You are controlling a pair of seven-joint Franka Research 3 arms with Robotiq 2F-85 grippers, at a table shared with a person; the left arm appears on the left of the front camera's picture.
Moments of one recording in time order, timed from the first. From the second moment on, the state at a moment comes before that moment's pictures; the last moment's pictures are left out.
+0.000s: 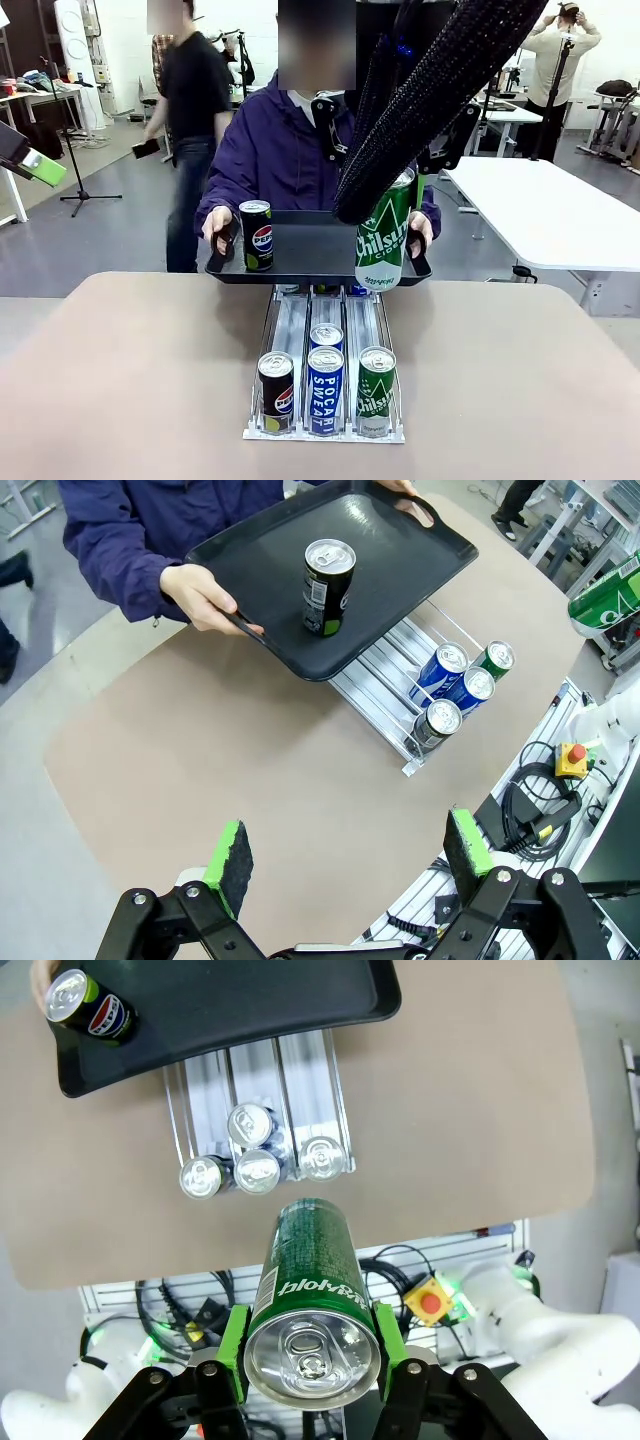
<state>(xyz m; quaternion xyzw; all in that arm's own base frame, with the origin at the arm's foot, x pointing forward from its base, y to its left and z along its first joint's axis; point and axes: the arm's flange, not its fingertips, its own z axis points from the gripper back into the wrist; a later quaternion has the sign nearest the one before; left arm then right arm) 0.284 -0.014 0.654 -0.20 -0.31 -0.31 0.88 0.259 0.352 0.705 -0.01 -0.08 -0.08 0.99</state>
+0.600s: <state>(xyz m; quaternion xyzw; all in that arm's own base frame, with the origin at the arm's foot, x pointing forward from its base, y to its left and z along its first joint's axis) 0.284 -0.014 0.654 -0.20 -0.31 -0.31 0.88 0.259 0.352 0.705 -0.01 -0.08 -0.08 0.99</state>
